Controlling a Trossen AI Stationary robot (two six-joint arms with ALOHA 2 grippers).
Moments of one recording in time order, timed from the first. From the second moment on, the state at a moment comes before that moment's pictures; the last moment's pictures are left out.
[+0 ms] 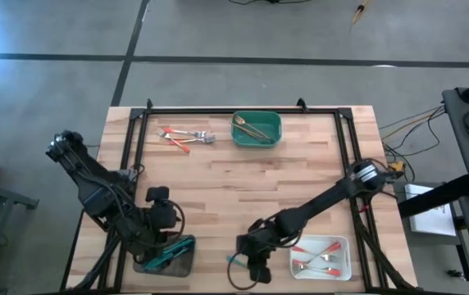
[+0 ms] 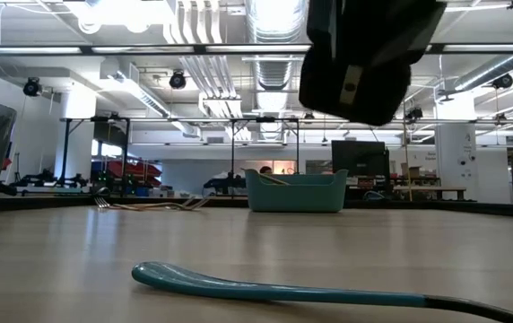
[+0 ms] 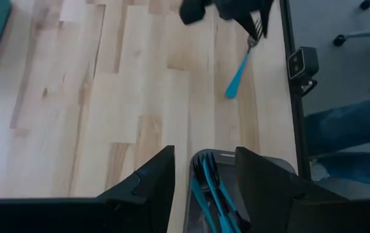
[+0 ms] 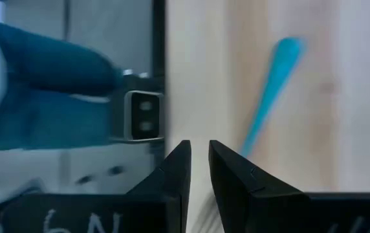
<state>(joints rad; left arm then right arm) -0.77 1.38 1.46 -1.14 -0.40 -0.72 0.46 2.02 1.50 -0.38 -0.33 0.67</state>
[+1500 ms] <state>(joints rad) -0.80 1.38 1.46 -1.15 -0.30 -0.58 0.58 2.20 1.65 -0.60 -0.01 0.54</state>
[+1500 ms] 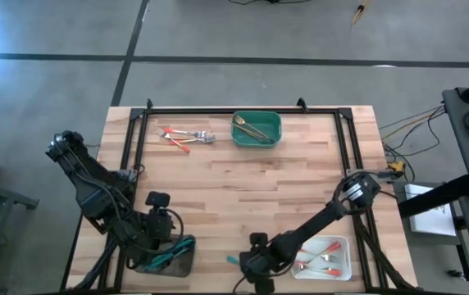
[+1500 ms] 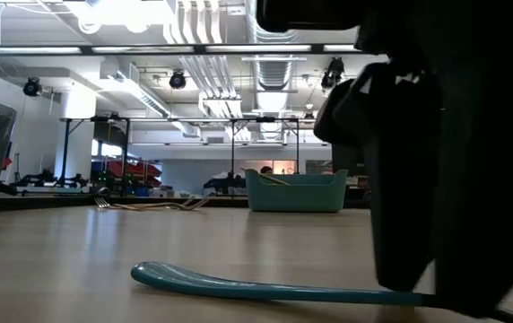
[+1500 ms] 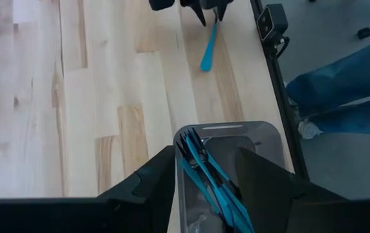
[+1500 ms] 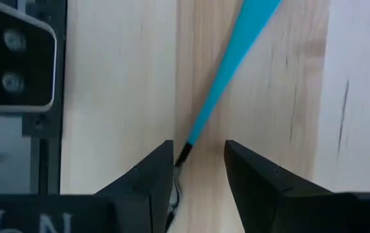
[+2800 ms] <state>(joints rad) -0.81 1.38 1.46 -1.21 -0.30 -0.59 0.54 2.23 1.68 -0.73 0.08 0.47</state>
